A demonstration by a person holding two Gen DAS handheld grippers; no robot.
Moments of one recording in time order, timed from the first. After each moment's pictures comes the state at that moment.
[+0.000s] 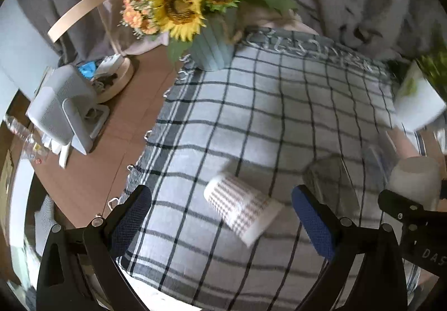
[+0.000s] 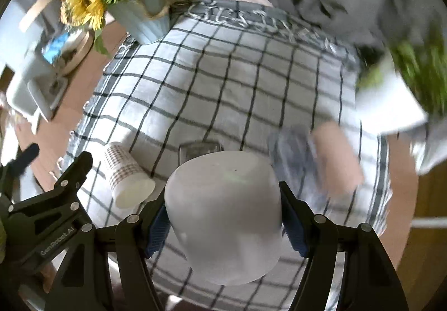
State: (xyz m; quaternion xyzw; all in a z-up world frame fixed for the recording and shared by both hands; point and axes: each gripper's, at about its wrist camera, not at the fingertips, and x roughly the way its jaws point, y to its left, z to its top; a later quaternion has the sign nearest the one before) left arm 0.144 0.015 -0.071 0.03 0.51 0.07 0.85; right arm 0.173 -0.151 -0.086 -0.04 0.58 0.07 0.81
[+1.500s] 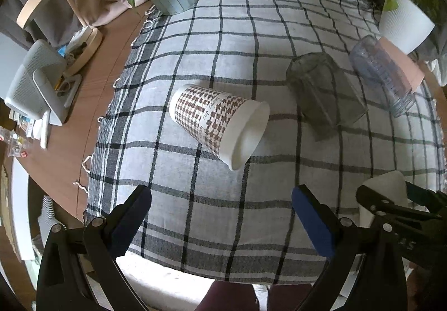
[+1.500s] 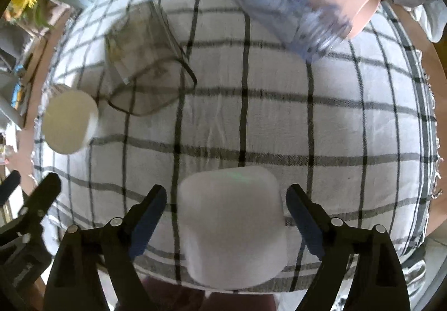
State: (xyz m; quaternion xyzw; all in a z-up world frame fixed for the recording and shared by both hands) left arm 0.093 -0.003 -0.138 0.07 0.59 0.02 0.81; right arm 0.093 -0.181 -0.219 0.09 0.64 -0.01 0.76
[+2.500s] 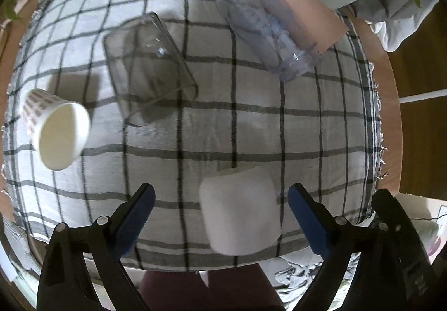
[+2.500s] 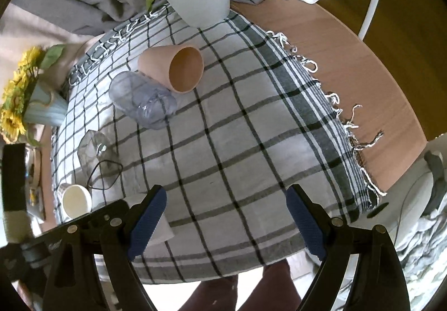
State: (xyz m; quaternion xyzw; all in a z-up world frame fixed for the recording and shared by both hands) left arm 0.119 -0.145 -0.169 0.01 0.70 -0.13 0.70; right arm 0.010 -0.327 -0.153 0.25 0.53 -0.15 0.80
